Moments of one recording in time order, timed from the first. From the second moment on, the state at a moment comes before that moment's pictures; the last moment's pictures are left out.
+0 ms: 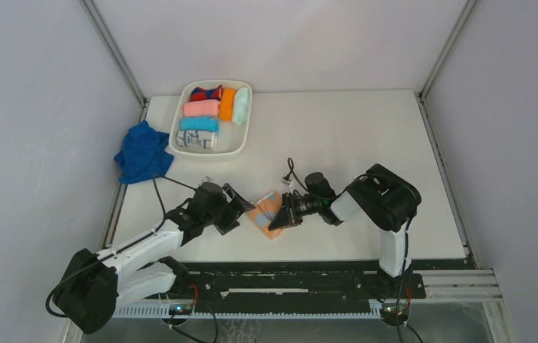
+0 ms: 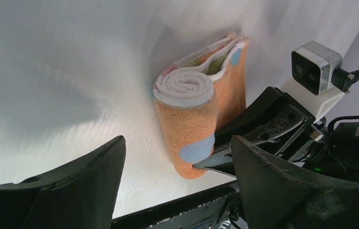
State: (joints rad) left arm -0.59 1.01 0.42 -0.22 0.03 -1.26; right arm 0.67 1.94 0.62 0.71 -0.90 0.81
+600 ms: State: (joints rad) left arm -0.61 1.29 0.44 0.00 0.09 -1.27; right arm 0.60 1.97 0.62 0.67 -0.95 0.89
